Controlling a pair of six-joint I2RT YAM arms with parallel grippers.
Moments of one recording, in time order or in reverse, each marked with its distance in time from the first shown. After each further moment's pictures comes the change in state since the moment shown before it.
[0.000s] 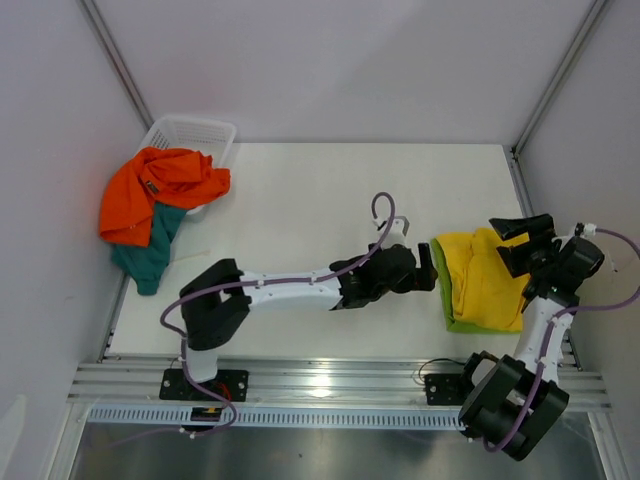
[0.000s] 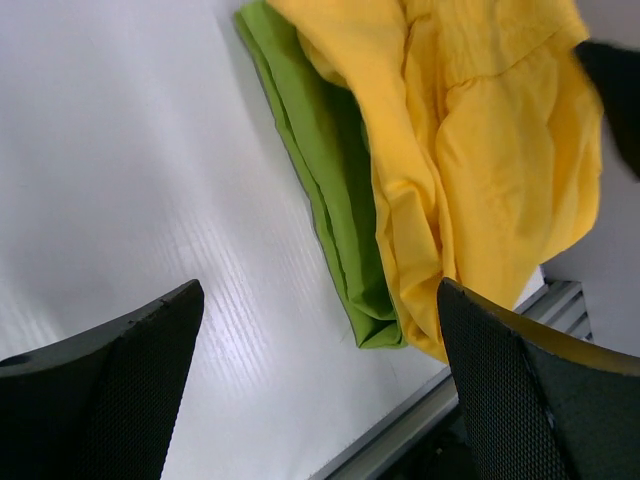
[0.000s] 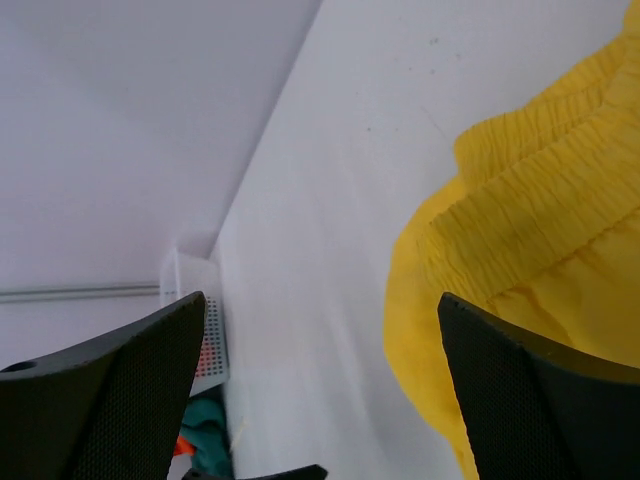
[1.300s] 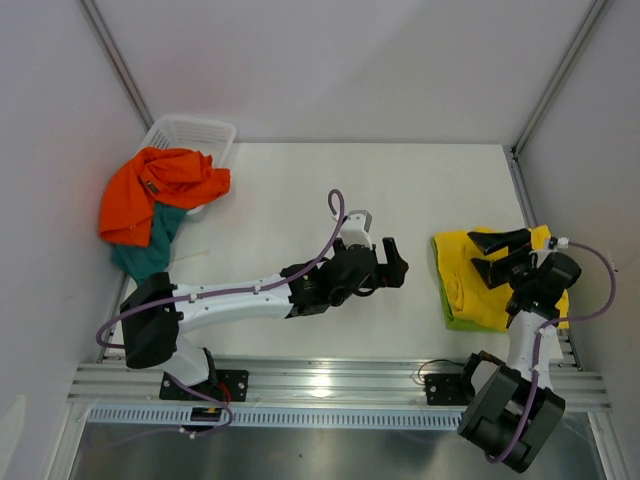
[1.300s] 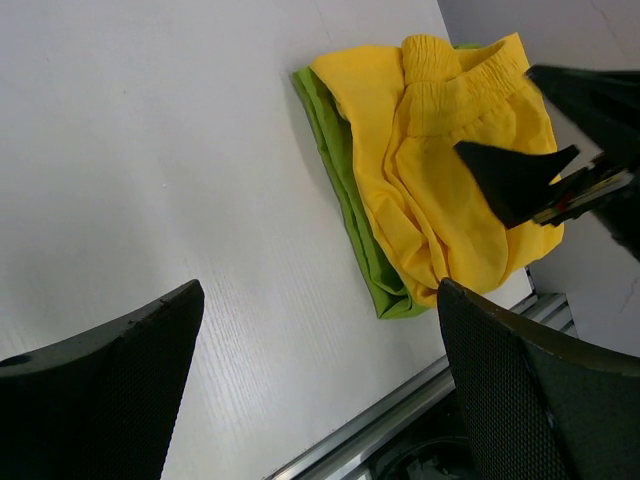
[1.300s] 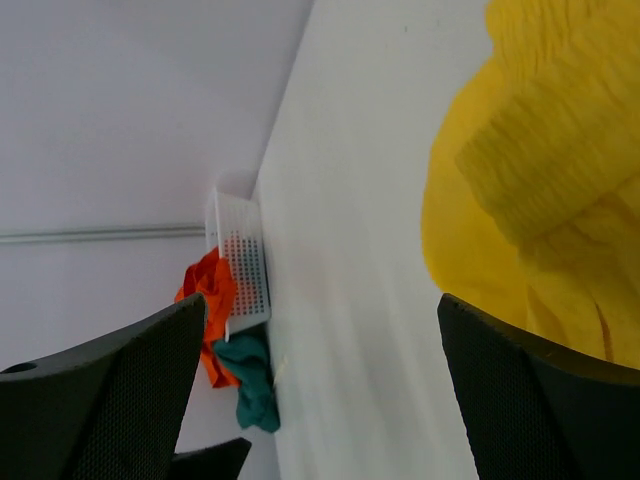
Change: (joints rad) left arm 0.008 -0.387 -0.269 -0.020 -0.113 0.050; right arm 0.038 -0.086 -0.233 0.222 -0.145 0.179
